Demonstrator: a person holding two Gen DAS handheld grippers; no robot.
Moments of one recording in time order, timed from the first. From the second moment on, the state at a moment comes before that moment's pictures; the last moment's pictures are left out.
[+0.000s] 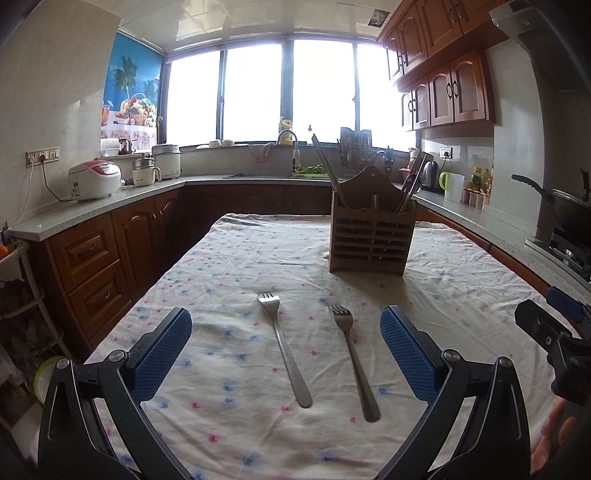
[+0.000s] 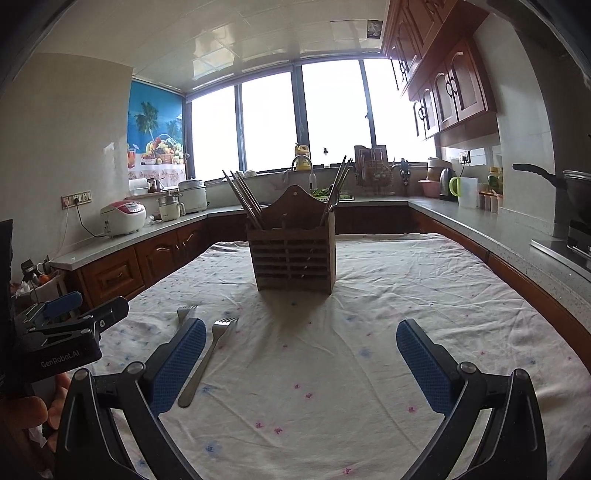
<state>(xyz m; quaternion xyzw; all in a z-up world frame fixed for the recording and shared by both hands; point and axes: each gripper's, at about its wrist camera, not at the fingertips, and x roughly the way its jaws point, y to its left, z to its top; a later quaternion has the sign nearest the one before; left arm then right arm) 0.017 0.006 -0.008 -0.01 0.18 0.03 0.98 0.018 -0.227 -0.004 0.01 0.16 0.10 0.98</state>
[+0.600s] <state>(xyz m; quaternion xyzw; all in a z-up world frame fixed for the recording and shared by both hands) 0.017 0.006 -0.007 -0.01 0.18 0.04 0.98 0.020 -0.231 -0.004 0.01 0.16 0.10 0.98</state>
